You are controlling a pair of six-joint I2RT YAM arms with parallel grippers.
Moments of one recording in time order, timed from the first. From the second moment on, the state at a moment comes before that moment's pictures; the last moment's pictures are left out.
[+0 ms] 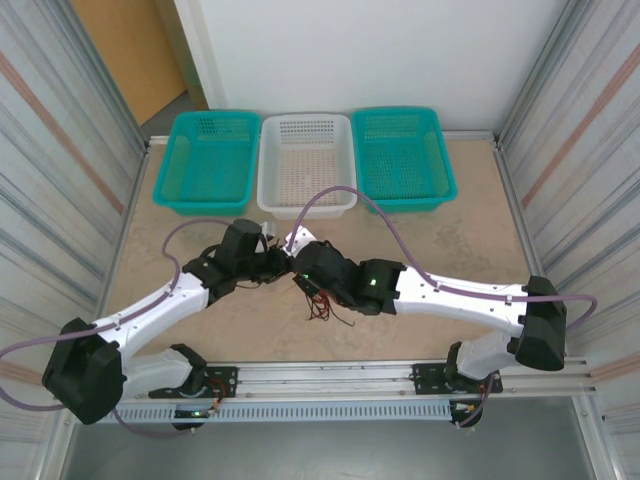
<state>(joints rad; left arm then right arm) -0.62 1.16 0.68 -0.21 0.33 -0.97 1.24 1.41 1.17 -0.46 0.50 0.17</state>
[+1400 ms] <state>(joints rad) -0.63 1.04 0.67 0.15 0.54 -1.07 0.68 1.04 0.89 -0.34 -0.05 0.45</state>
